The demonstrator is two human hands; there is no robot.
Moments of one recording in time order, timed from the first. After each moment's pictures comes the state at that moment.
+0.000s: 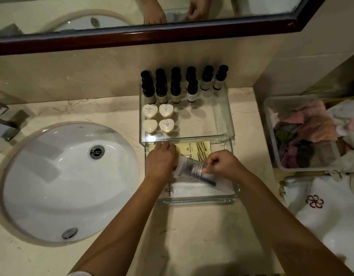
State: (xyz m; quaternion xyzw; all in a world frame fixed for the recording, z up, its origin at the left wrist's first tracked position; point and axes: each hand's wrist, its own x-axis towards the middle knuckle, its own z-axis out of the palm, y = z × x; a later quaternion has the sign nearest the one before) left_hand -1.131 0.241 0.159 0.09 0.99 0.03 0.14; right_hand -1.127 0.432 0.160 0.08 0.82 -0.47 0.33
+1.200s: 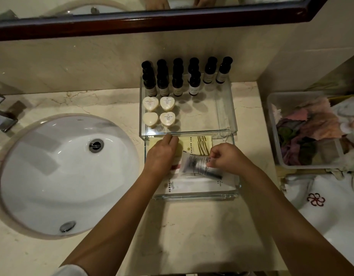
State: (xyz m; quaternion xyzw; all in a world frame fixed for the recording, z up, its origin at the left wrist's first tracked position) left_hand -1.126 0.234 0.145 0.14 0.98 0.10 0.12; right_hand -1.134 0.431 0.167 0.02 0.88 -0.33 0.34
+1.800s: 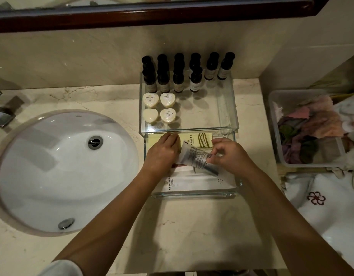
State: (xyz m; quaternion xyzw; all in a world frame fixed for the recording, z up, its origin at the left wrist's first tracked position) left_hand -1.125 0.227 0.133 0.23 0.97 0.06 0.07; right_hand -1.124 0.433 0.168 0.06 0.87 -0.40 0.26
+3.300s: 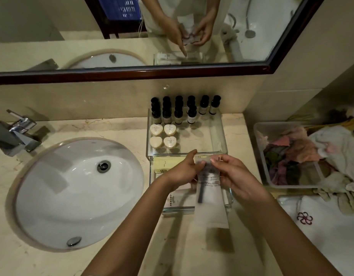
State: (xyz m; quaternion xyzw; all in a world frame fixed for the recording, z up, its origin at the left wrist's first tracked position) left_hand -1.123 0.278 0.242 -0.06 0.72 0.56 0.40; right_hand -1.109 0.435 0.233 0.22 0.57 -0.75 0.26
